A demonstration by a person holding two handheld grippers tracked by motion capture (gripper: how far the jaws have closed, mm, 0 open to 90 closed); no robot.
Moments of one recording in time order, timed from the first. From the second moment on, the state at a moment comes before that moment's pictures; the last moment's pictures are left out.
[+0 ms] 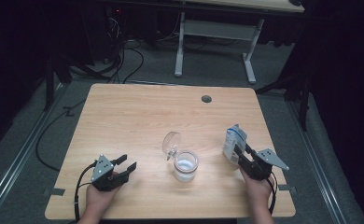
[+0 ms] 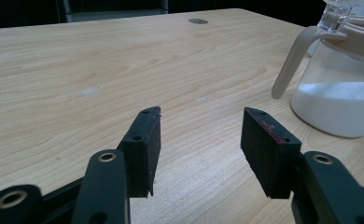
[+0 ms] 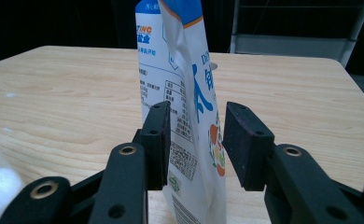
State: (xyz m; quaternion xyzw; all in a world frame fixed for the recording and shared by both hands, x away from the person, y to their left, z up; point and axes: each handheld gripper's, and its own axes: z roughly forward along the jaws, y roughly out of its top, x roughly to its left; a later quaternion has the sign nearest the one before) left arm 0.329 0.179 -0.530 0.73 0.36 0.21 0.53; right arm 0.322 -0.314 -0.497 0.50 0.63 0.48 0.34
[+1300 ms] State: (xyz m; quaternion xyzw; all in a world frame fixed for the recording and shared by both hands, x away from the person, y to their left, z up) left arm 0.328 0.173 -0.530 0.75 0.35 0.22 0.52; right arm 0.288 -0.310 -0.493 0.50 0.65 0.44 0.36
